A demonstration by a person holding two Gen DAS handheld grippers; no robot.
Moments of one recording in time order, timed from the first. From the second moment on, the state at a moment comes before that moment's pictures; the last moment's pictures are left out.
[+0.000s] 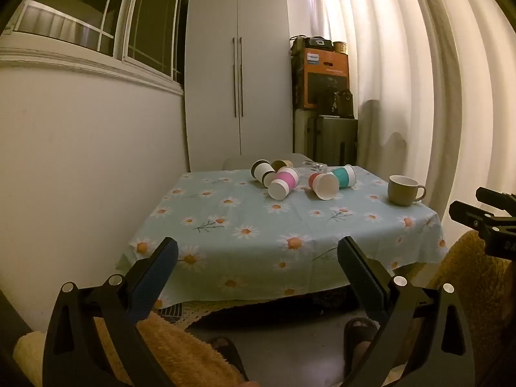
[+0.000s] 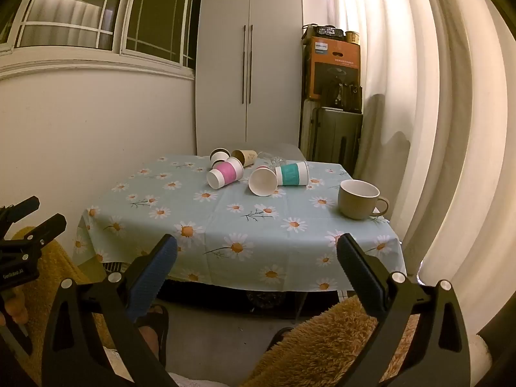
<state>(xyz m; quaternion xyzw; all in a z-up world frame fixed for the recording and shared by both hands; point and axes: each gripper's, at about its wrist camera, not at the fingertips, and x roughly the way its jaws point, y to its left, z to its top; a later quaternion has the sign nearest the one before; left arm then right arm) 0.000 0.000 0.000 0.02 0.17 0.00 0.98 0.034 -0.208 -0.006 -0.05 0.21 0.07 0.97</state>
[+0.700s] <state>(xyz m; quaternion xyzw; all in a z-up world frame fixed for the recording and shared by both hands) 0.002 0.000 -0.001 0.02 0.17 -0.01 0.99 0.036 -0.209 -0.008 -0.05 0.21 0.08 0.97</state>
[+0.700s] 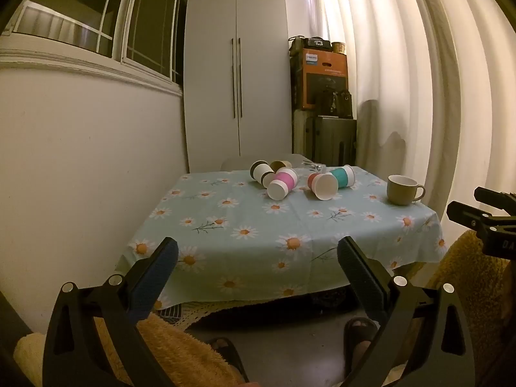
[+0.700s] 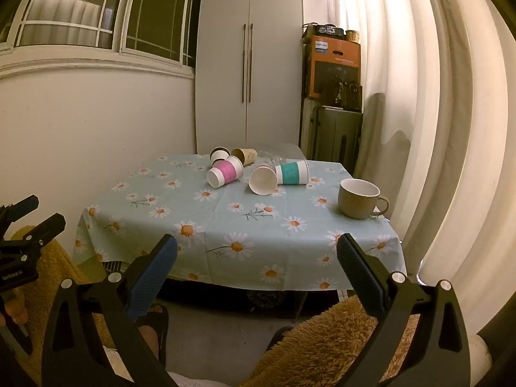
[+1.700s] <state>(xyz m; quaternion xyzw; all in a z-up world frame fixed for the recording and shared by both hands) 0.002 -0.001 -0.005 0.02 0.17 -0.01 0.99 0.035 -0.209 -0.009 -0.05 0.21 0.08 0.97</state>
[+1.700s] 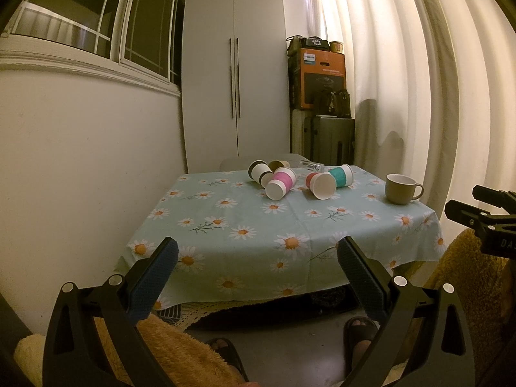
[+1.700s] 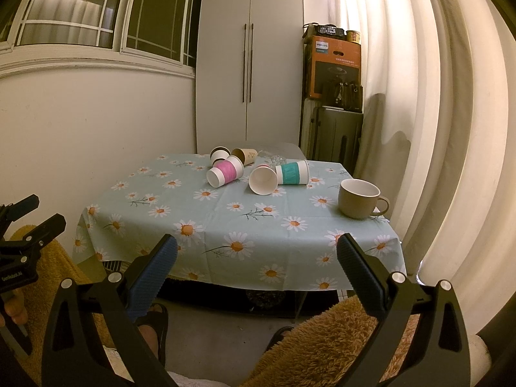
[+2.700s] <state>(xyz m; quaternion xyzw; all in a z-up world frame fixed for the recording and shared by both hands) 0.002 -0.010 -0.003 0.01 0.17 -0.01 0.98 0.037 -0.209 -0.010 -0.04 0.21 0.08 0.97</state>
